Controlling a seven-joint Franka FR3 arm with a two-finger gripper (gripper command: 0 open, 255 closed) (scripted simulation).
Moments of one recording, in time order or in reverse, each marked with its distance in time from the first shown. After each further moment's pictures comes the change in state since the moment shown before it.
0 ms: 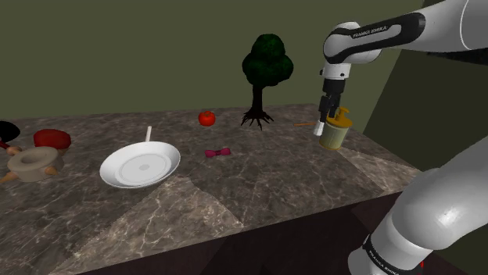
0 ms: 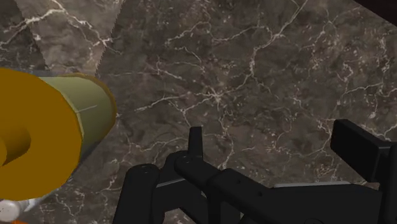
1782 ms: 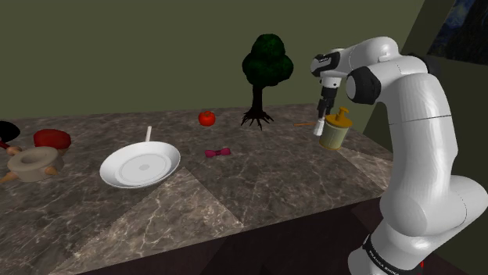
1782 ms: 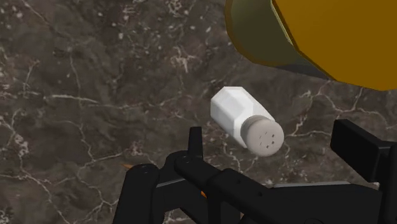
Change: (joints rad) arm -0.319 0.932 -0.114 0.879 0.350 0.008 -0.438
